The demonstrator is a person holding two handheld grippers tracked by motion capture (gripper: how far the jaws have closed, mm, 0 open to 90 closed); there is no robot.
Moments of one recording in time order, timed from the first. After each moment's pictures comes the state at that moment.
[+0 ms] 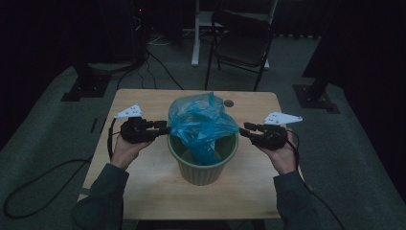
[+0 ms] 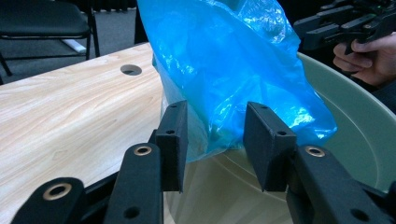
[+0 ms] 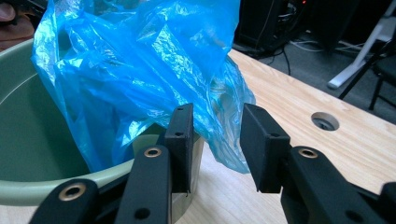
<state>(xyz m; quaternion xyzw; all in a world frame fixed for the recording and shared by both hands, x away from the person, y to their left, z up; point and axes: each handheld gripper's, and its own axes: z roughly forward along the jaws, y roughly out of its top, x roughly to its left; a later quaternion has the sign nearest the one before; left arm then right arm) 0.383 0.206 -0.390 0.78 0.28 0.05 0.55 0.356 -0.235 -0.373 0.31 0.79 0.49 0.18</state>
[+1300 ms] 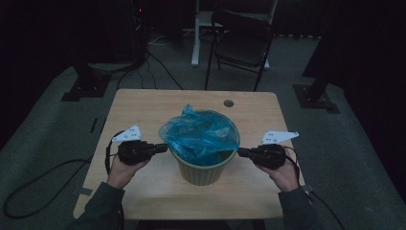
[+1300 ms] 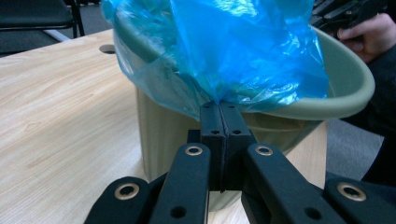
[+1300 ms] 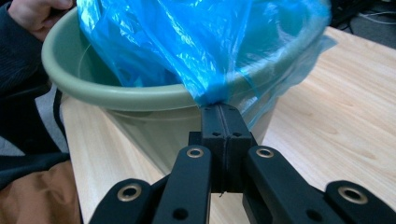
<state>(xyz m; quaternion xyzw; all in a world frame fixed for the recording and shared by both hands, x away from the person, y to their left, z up) 0.330 0.205 -0.413 0.81 0.25 0.06 0.53 0.321 -0.235 -0.403 0.27 0.82 0.49 0.08</state>
